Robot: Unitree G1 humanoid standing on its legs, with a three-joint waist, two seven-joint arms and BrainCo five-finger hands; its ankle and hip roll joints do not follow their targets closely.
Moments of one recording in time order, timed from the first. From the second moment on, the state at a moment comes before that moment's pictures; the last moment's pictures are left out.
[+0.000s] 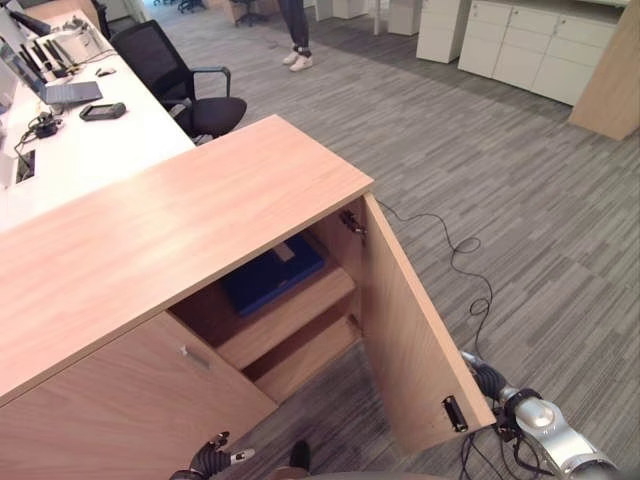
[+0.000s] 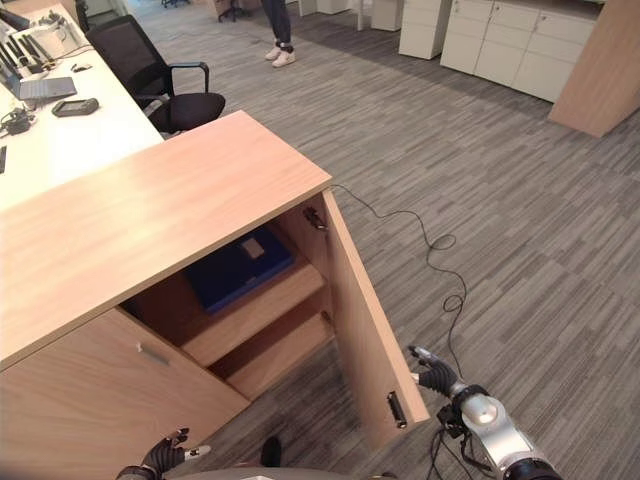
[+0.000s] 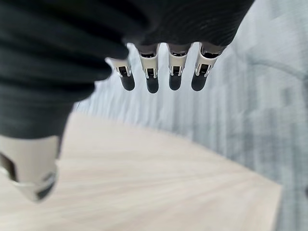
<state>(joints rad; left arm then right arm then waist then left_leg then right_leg) 0.16 0.31 -0.16 1.01 -0.09 -0.11 -0.06 0.01 -0.66 0.38 0.50 0.12 -0.06 0.19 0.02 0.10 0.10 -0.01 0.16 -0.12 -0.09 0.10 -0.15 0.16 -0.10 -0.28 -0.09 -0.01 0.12</state>
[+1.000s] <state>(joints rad) 0.08 0.35 -0.16 1.10 -0.05 -0.07 -0.01 -0.12 -0.36 0.41 0.55 0.13 -0.01 0.08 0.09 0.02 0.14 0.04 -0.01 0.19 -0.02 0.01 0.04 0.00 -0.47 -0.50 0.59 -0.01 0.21</state>
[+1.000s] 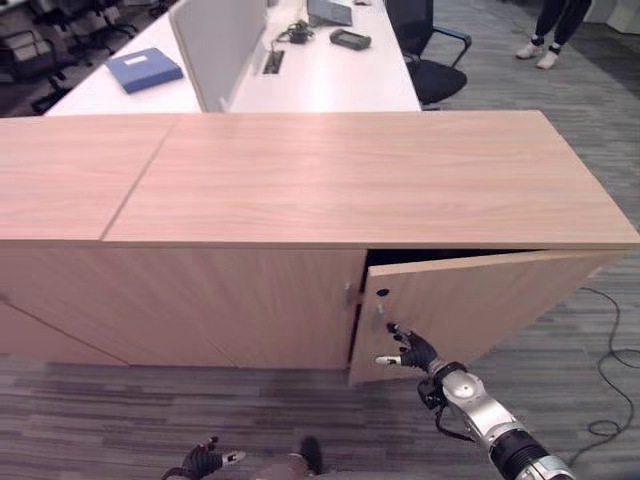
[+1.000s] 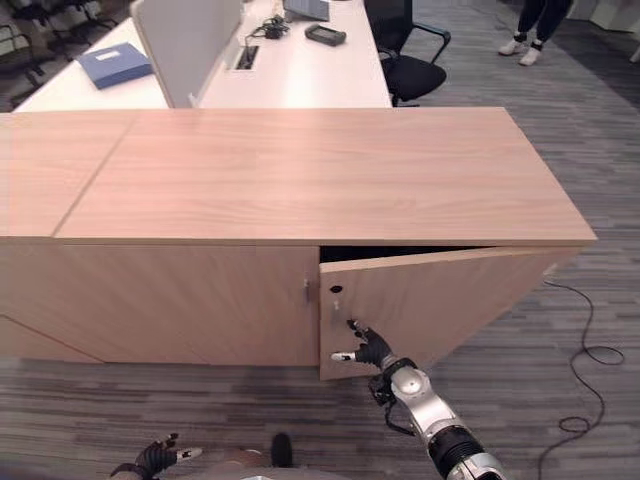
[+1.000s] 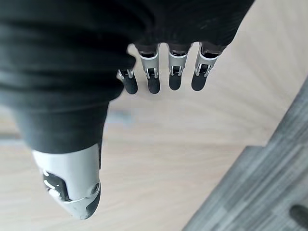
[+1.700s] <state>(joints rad) 0.13 0.32 -0.21 1.06 -0.01 -0.08 -0.01 -0.20 -0.45 0.16 0.92 0.22 0.00 -0.10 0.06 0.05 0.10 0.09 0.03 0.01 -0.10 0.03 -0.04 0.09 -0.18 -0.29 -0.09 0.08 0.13</state>
